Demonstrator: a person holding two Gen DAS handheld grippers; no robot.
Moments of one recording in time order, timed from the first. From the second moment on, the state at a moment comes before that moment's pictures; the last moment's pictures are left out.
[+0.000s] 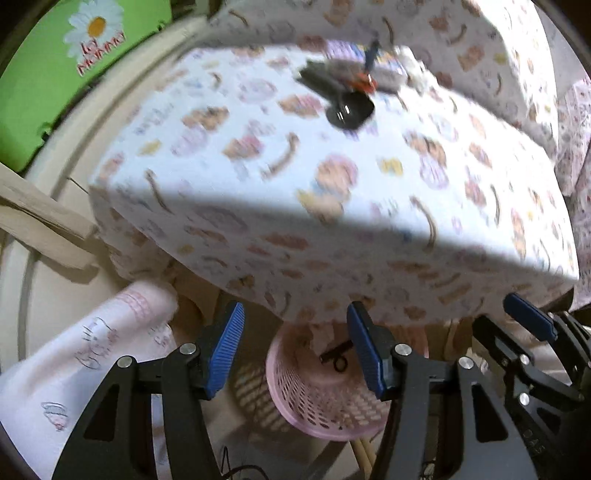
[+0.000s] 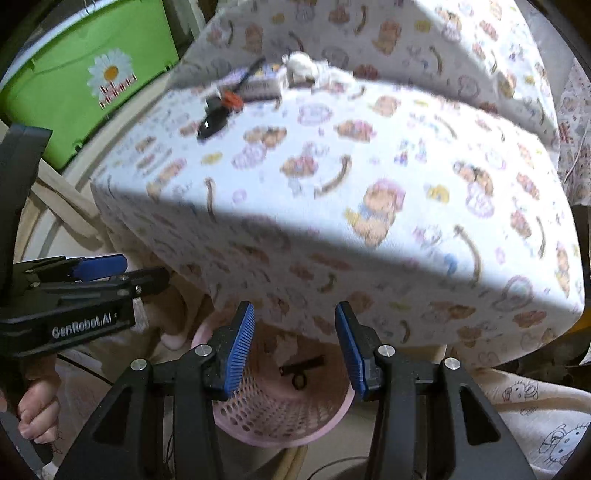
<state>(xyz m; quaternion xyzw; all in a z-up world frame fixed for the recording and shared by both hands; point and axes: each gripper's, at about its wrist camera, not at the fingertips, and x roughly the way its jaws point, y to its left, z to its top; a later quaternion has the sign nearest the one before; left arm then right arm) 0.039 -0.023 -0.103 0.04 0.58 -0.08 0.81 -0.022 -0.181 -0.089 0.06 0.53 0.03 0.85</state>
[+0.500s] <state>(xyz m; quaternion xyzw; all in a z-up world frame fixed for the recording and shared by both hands) 0.091 -0.057 -0.056 0.11 0.56 -0.14 0.81 -0.011 -0.200 -0.066 0.07 0.48 0.01 0.87</state>
